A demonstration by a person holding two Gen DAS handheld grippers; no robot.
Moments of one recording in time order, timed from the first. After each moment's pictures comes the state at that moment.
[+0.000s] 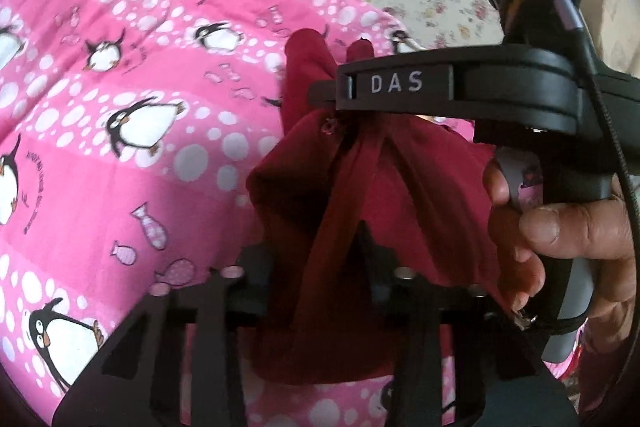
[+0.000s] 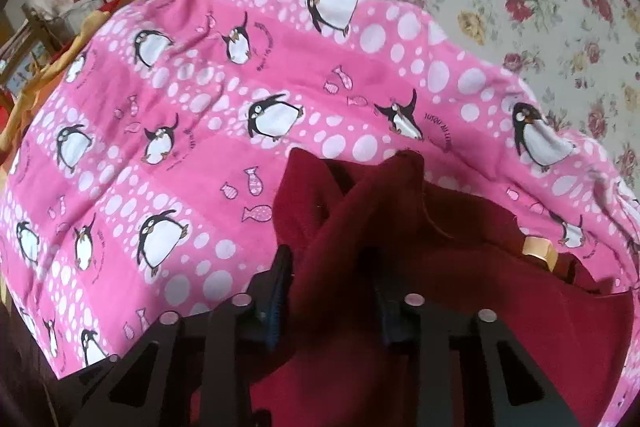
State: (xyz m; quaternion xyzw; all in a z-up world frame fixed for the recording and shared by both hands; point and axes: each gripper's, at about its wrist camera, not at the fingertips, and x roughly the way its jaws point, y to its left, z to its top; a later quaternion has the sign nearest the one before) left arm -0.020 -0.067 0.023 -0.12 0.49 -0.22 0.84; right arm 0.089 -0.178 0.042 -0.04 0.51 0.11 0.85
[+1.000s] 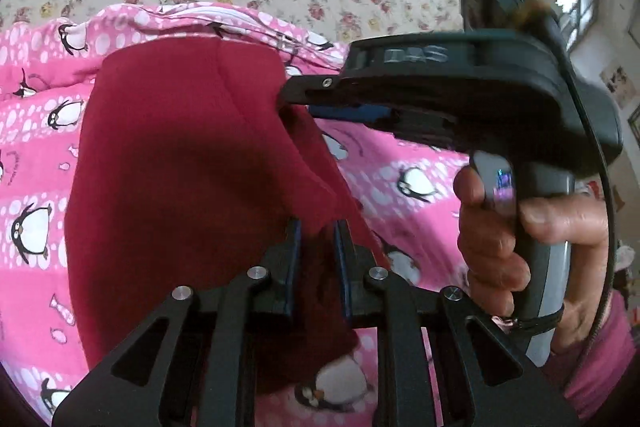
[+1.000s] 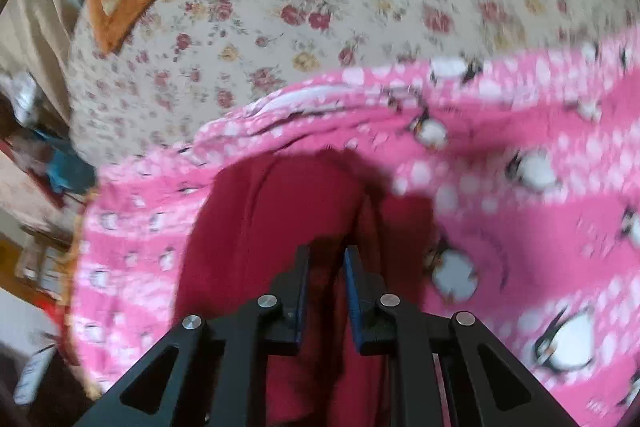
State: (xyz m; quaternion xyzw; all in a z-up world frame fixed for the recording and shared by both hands) left arm -0.095 -0.317 0.061 0.00 0.48 -0.42 0.77; right arm -0.067 -0.491 0.068 0.29 0.42 0.02 0.86
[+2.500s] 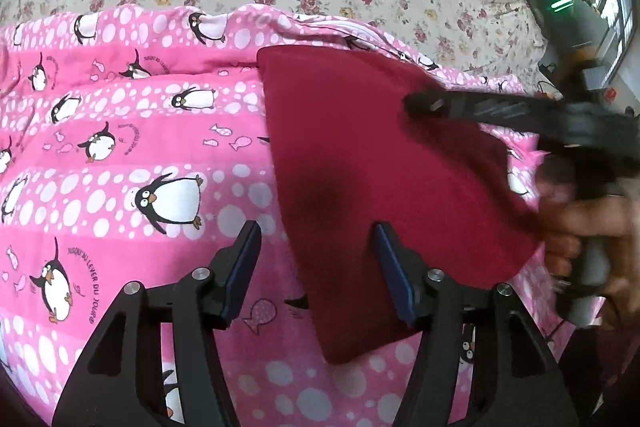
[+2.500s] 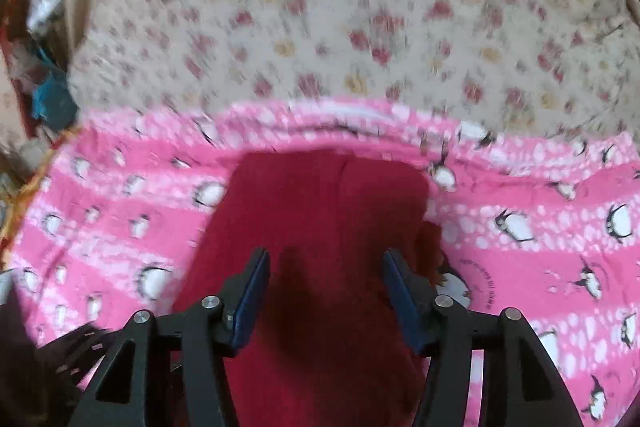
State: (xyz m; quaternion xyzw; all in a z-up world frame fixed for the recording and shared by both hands) left arm -0.082 -0.224 0.036 0.02 0.45 -0.32 0.84; right arm -0.063 -0.435 0.074 0.10 0.41 -0.04 0.91
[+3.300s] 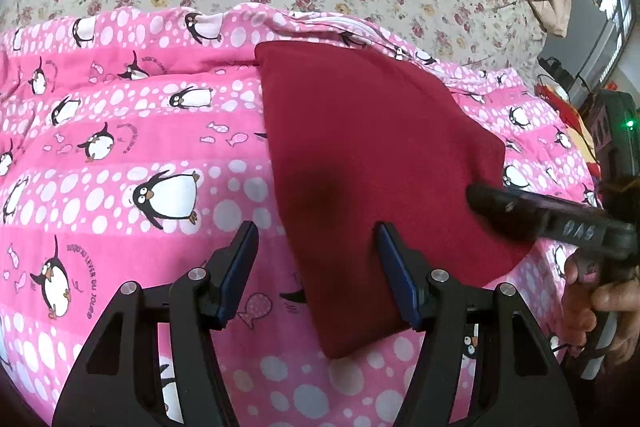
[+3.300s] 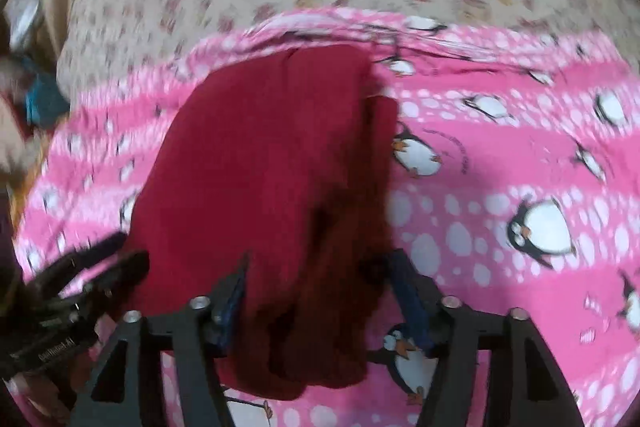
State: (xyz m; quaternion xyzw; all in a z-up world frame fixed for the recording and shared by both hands) left arm -0.087 -0.227 0.036 0.03 0.44 -0.32 0.84; right arm -0.135 -0.454 0.028 0.18 0.44 -0.04 0.88
